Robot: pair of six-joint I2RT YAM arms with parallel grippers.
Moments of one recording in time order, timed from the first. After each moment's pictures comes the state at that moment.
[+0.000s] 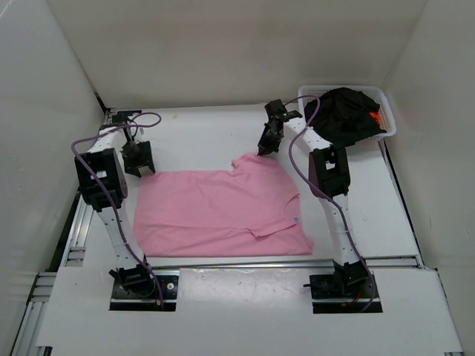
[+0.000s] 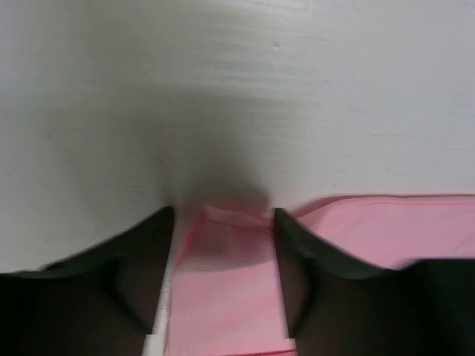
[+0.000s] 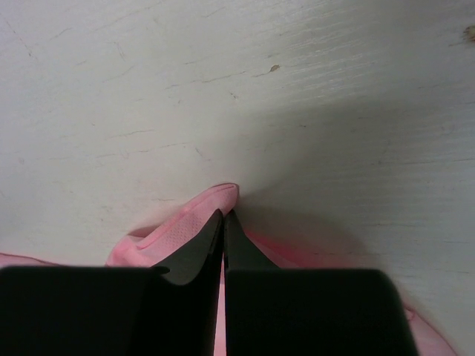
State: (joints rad) left arm 0.21 2.18 1.66 -0.85 0.16 0.00; right arm 0.39 2.48 2.17 -0.82 -0.15 0.71
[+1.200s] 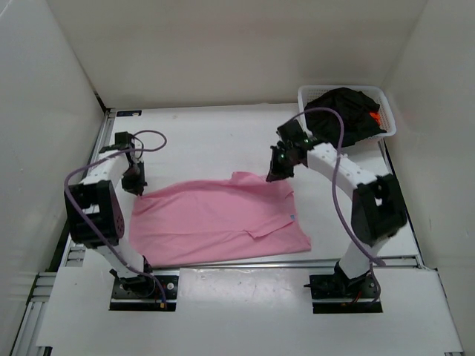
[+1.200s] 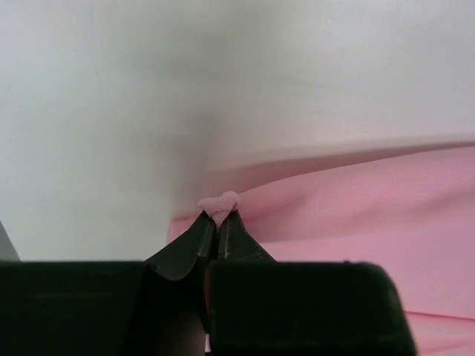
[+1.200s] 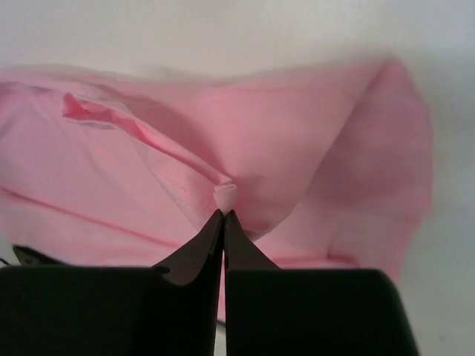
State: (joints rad) left arm 0.14 1.71 1.18 -0.79 -0.07 0.00; right arm 0.48 1.77 1.39 -0.69 -0.23 0.53
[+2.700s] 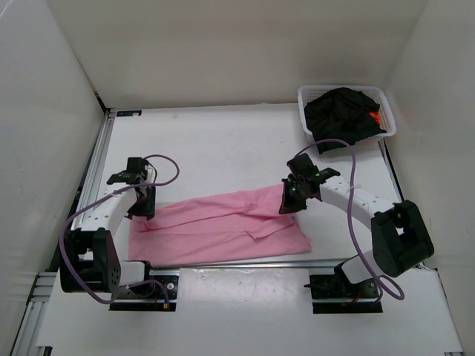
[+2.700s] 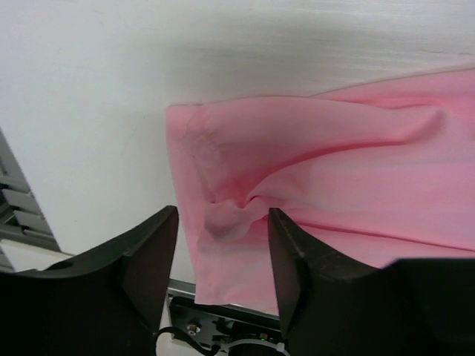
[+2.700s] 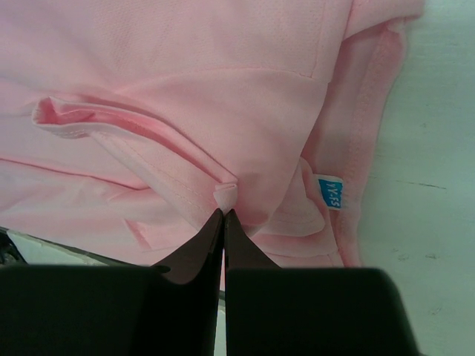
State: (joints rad) left arm -0.01 1.30 0.81 -0.82 -0.23 0.00; right arm 0.52 1.45 0.89 -0.60 -0.20 0.54
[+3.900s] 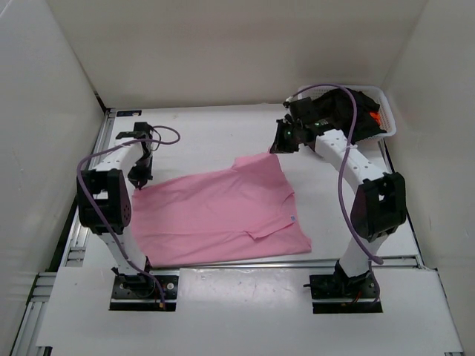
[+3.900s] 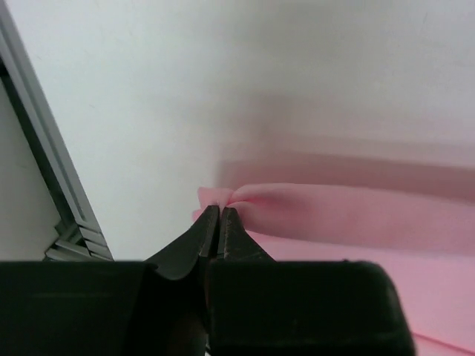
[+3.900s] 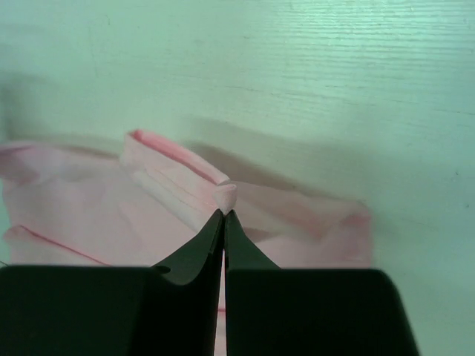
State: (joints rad) left arm 0.00 1.81 1.33 -0.94 -0.33 0.00; right arm 0.41 1.77 1.54 -0.63 -0.21 0.41
